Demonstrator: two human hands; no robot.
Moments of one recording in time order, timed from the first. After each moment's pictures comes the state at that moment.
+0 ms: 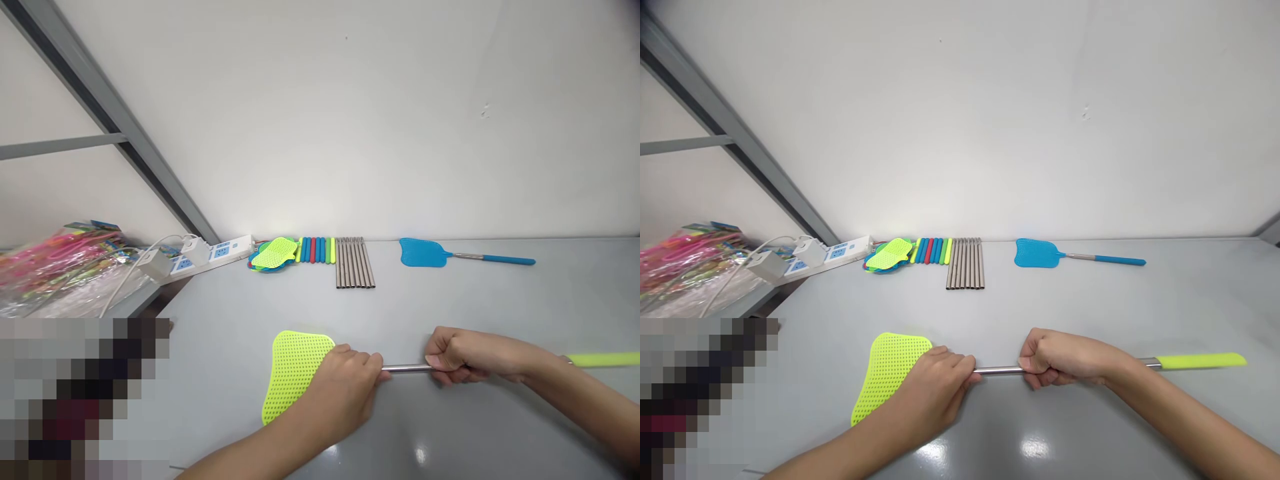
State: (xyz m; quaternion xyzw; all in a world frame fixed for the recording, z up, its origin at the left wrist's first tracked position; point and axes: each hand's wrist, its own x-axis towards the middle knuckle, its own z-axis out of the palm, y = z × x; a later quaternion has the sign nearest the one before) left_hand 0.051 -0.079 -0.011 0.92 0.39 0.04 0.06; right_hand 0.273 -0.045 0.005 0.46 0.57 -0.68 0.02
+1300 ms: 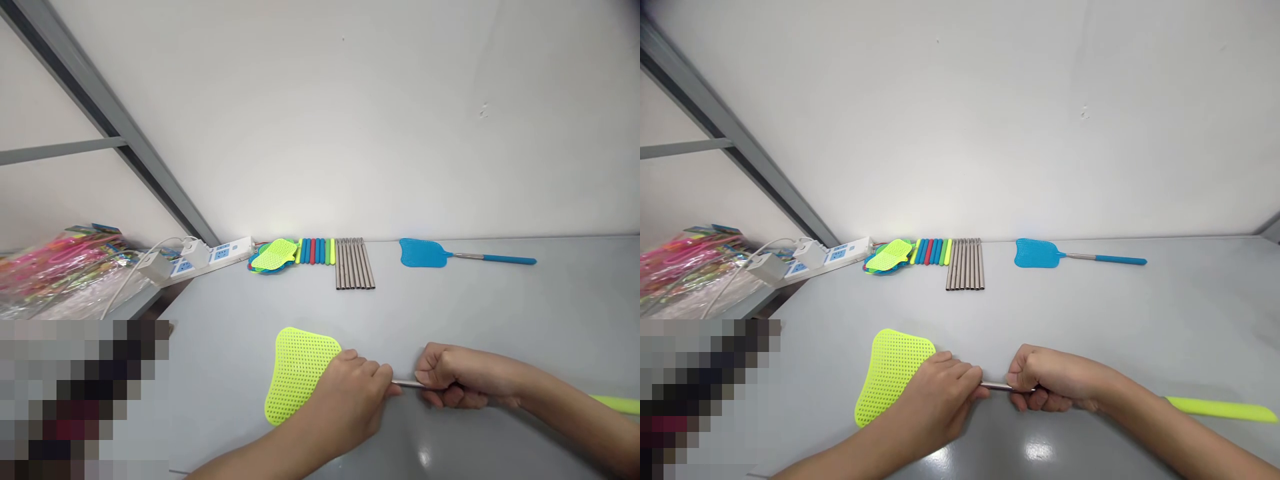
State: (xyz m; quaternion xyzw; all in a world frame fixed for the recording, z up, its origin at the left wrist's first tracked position) left_hand 0.055 -0.083 -0.013 0.93 0.35 0.06 0.03; right_hand 0.258 -0.057 -0.006 0.43 0.48 -0.76 0.02
